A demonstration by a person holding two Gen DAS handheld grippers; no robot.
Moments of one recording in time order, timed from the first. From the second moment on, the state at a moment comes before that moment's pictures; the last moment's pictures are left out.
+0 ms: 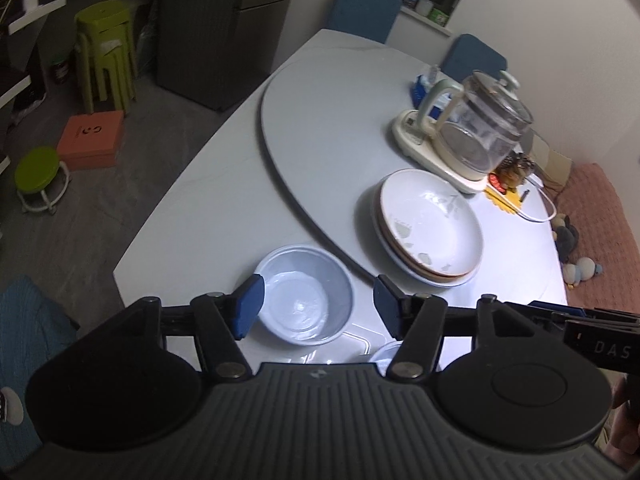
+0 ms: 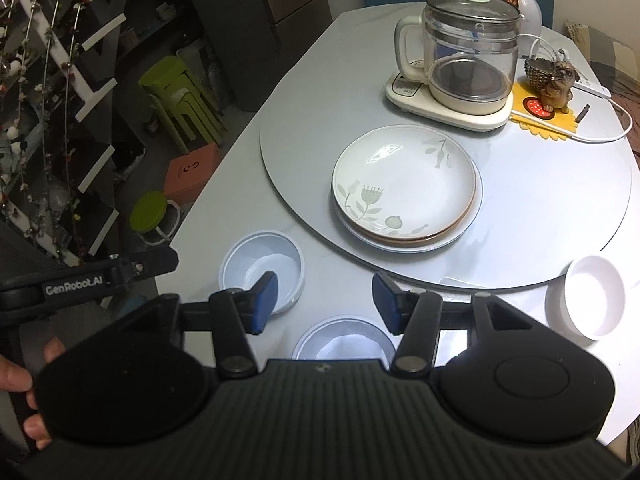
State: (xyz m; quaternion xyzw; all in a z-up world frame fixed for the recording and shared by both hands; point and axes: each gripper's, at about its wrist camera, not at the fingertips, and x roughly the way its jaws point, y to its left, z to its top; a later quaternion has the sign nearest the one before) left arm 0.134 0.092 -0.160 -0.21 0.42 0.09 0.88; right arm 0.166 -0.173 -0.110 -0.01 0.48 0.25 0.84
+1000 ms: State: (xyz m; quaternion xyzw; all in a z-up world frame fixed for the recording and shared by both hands) left arm 0.175 0.158 -0.297 -0.27 0.47 0.08 0.84; right arm 0.203 -0.101 -0.221 0.01 0.55 0.25 0.80
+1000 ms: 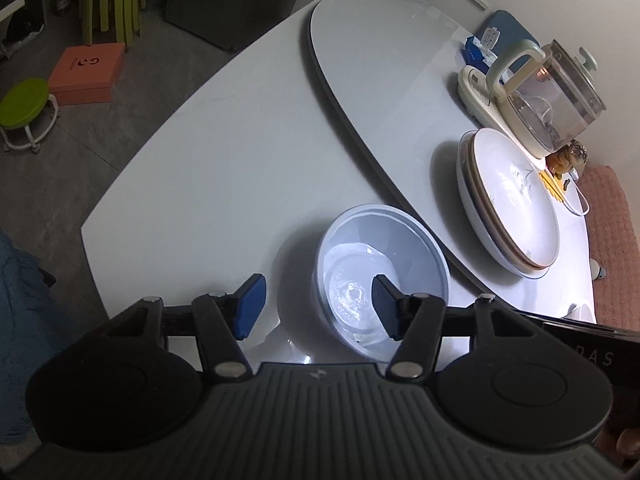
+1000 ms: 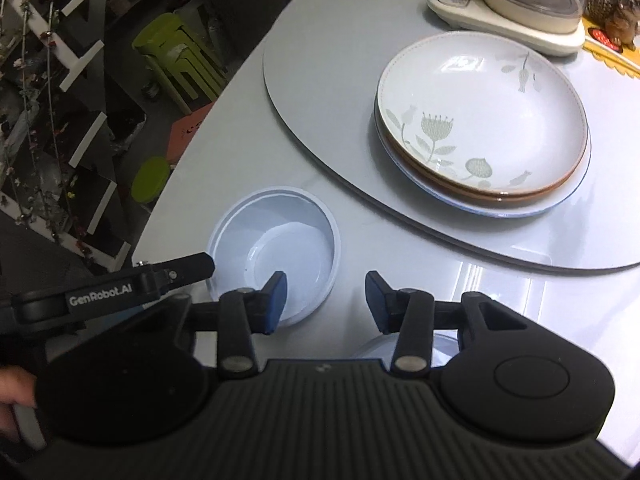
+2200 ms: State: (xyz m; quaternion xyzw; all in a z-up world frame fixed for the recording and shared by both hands) left arm 0.176 0.157 -0.299 -0.33 0.45 0.03 0.83; right arm 0.202 -0.088 -0.225 -0.02 0.55 0.23 0.80
